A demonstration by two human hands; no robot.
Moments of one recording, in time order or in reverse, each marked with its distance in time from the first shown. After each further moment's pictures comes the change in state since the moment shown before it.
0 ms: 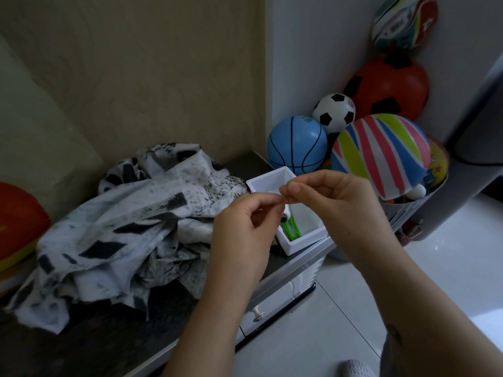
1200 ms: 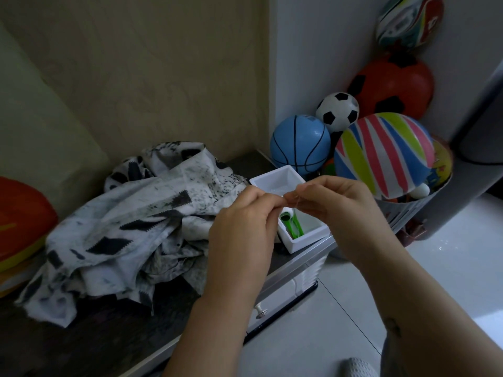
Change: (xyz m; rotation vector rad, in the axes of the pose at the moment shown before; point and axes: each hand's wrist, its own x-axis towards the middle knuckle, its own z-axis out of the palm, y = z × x) left_hand 0.000 -0.006 -0.004 0.600 0.111 0.385; right_hand 0.004 0.008 0.002 0.190 0.013 0.196
